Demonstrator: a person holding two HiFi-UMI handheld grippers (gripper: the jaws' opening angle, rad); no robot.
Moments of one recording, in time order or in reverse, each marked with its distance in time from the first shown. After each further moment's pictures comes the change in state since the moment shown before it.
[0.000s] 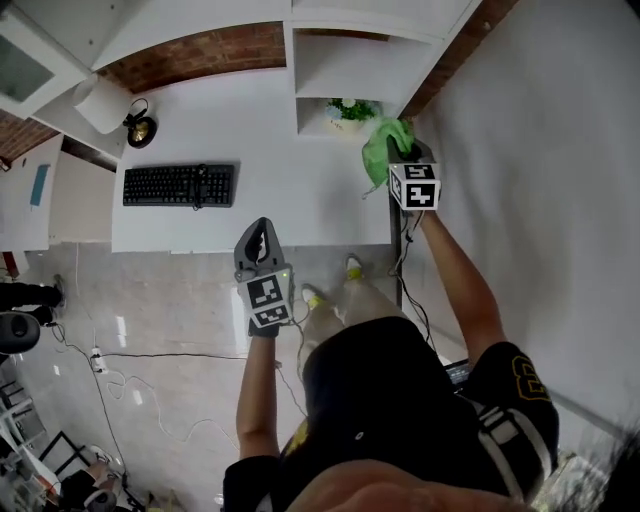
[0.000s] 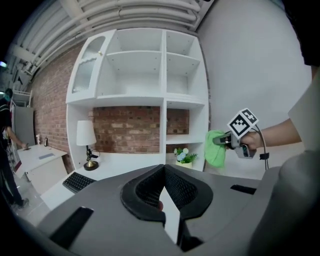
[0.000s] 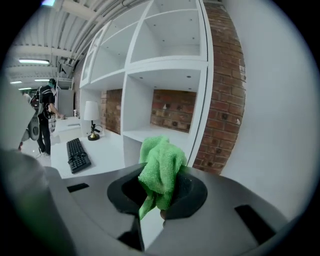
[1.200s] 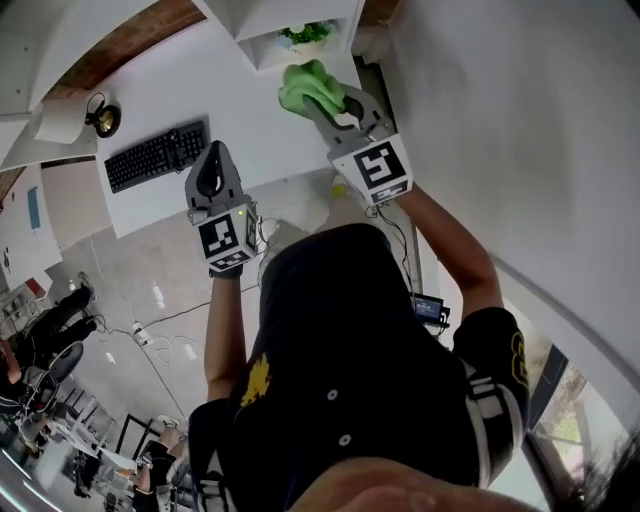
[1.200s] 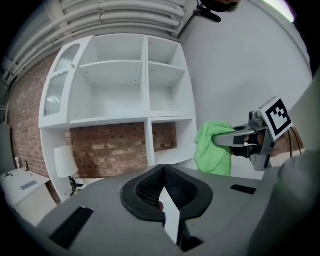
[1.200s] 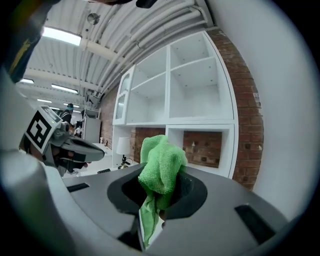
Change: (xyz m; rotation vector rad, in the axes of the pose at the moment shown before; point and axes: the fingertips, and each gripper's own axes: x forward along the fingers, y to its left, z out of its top) left arm 0.019 -0.002 0.116 0.151 -0.093 -0.153; right arm -0.122 0.110 0.116 -0.005 -0.357 0.249
